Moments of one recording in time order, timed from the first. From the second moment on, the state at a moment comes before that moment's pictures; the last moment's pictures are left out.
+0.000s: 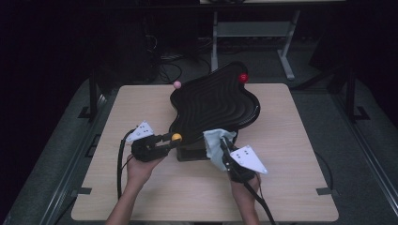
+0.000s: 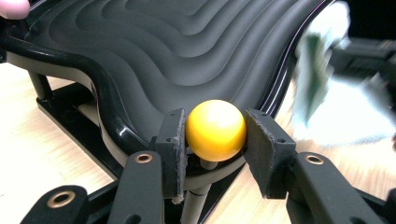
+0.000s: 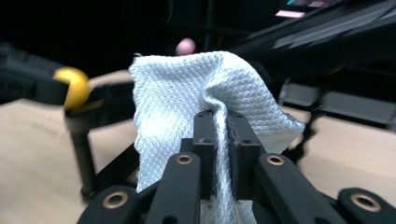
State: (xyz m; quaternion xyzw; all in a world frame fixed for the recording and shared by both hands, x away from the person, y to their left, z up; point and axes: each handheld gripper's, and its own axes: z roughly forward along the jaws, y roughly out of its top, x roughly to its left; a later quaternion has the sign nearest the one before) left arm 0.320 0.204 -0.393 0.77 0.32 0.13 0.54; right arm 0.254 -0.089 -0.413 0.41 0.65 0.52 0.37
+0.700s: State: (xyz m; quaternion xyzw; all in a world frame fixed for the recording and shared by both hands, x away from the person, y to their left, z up) left arm 0.316 0.193 -0.392 0.78 0.29 0.15 0.53; right arm 0.277 -0.109 -0.455 0.46 0.70 0.46 0.29
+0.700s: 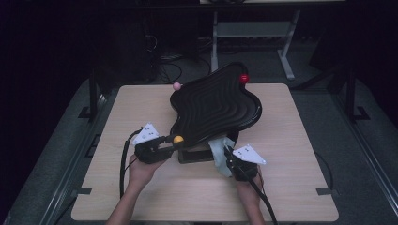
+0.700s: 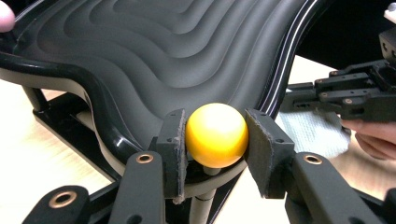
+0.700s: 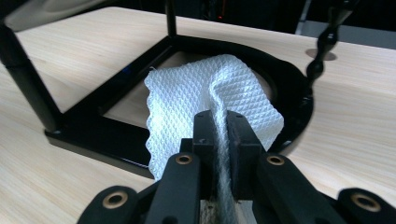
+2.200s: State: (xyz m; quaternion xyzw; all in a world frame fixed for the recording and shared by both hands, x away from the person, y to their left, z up) left arm 0.317 0.214 -0.382 0.77 0.32 0.19 0.52; right arm 0.288 -0.163 -0.469 0.54 0.70 0.41 0.24
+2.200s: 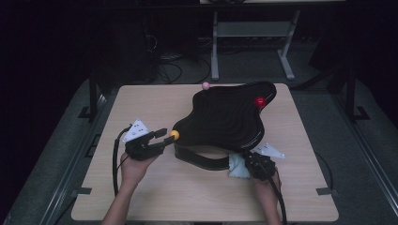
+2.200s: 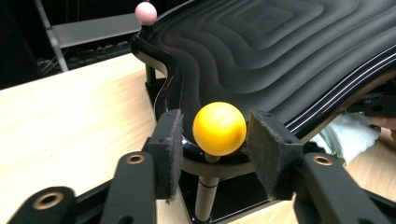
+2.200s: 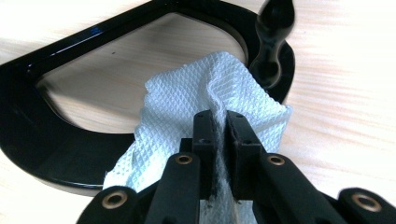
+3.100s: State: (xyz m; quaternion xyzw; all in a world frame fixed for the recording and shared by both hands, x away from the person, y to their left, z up) left arm 0.317 0.211 -0.385 0.77 0.33 0.20 0.51; right arm 0.306 -0.197 -0.463 0.57 0.67 0.41 0.24
